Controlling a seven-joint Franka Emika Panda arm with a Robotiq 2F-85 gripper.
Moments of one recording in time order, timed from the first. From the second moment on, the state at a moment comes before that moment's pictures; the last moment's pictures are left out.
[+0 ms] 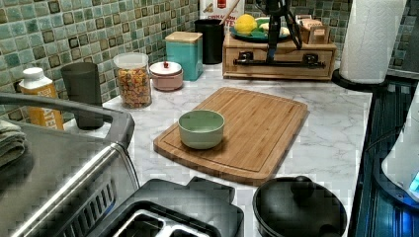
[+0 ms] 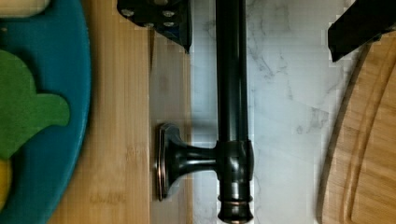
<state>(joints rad) -0.28 0.10 -0.32 -2.36 -0.06 1.05 -1.68</state>
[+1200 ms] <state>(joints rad) -0.27 0.19 -0.35 -2.40 -0.07 1.07 -1.73</state>
